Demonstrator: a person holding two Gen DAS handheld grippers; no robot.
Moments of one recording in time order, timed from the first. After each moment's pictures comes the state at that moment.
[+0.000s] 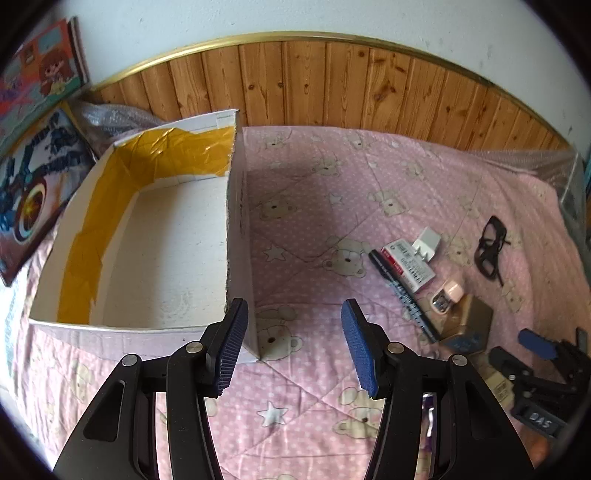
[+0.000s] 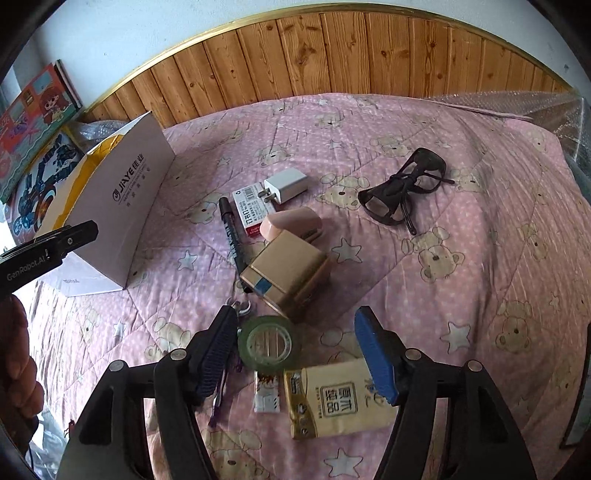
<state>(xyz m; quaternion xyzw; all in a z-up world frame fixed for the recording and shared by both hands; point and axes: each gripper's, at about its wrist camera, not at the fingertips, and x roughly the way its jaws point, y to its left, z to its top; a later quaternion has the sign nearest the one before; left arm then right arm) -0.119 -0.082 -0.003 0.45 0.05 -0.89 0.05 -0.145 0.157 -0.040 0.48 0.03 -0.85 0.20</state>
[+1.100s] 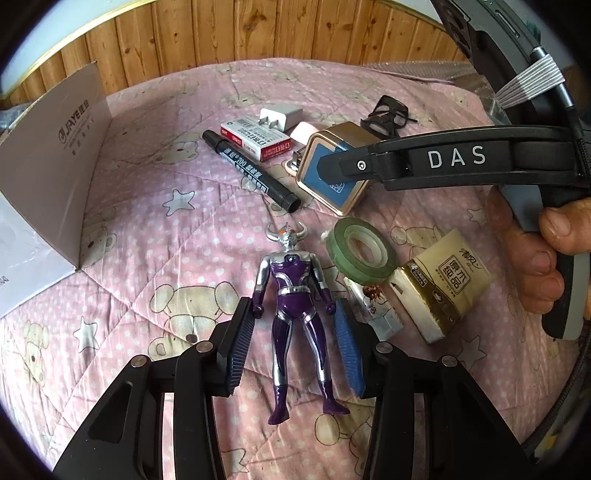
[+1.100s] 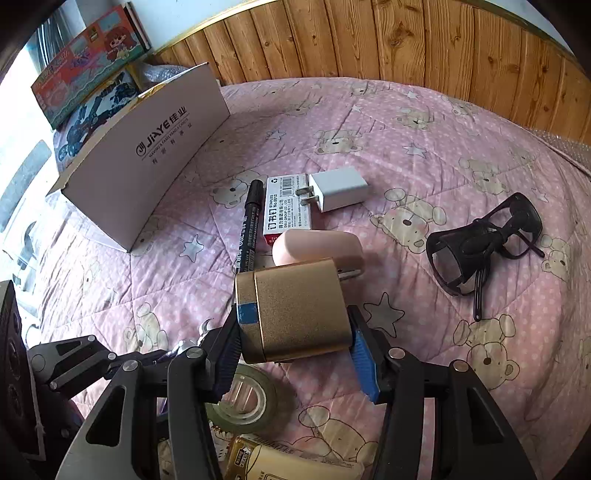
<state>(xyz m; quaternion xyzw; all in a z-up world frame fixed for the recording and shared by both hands) -0.059 0.036 -0.105 0.50 -0.01 -0.86 -0.09 -0.203 0.140 -0.075 0.49 0.10 -0.78 0.37</state>
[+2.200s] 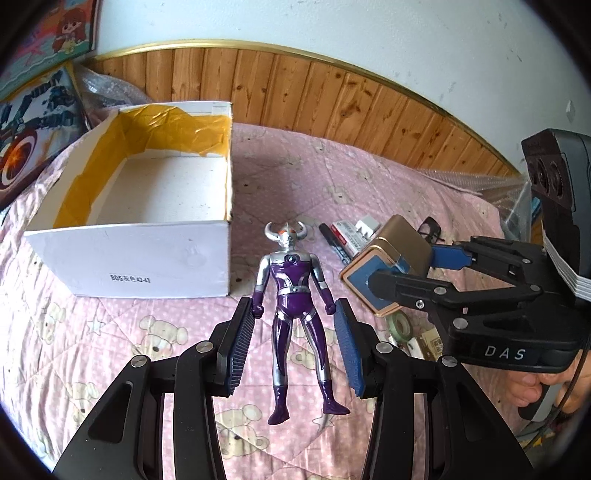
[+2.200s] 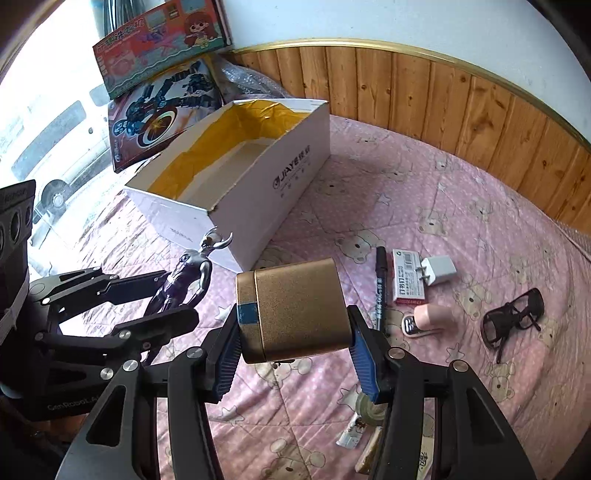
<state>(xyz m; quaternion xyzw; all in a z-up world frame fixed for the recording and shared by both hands) -0.031 -0.096 0.003 0.42 0.12 -0.90 -0.01 -0.107 0.047 0.031 0.43 0.18 -0.77 0.44</state>
